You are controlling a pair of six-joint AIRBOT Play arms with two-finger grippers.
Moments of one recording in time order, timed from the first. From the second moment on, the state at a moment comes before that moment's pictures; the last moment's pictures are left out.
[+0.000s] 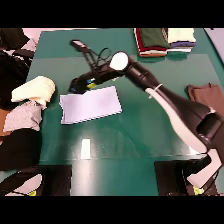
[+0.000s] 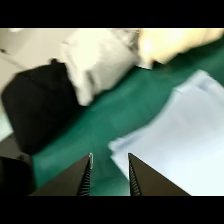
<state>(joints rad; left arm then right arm) -0.03 -1.11 1.61 1.30 -1.05 -1.53 0.66 -1.77 1.85 -0.76 1.01 1.23</state>
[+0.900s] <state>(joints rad) -0.16 -1.14 1.59 1.27 -1.05 -1.51 0.30 -1.81 1.34 -0.59 1.03 1.27</state>
